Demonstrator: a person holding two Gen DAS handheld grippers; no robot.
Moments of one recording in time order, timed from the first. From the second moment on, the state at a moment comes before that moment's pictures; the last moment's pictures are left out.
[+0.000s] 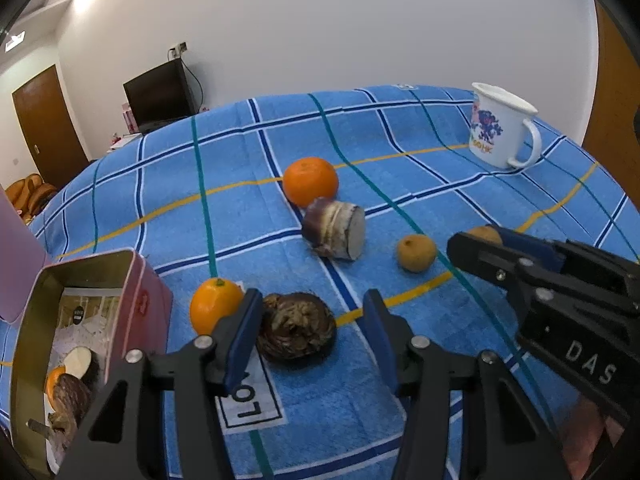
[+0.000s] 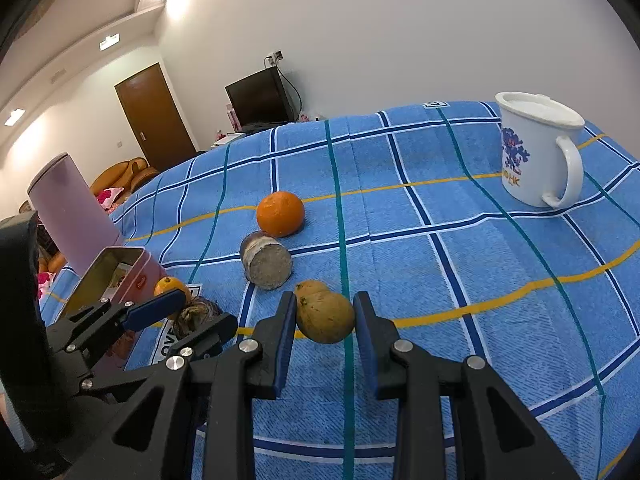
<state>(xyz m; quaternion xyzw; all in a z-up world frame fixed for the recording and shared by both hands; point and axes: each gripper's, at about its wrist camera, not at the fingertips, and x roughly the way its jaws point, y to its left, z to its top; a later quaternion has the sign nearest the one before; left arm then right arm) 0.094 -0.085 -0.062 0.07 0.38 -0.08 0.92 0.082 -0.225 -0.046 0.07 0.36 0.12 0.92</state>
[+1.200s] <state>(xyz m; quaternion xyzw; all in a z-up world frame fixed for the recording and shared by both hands) 0.080 -0.090 -0.067 0.05 0.41 -0.12 0.90 0.072 -0.219 -0.038 0.05 0.34 0.14 0.93</state>
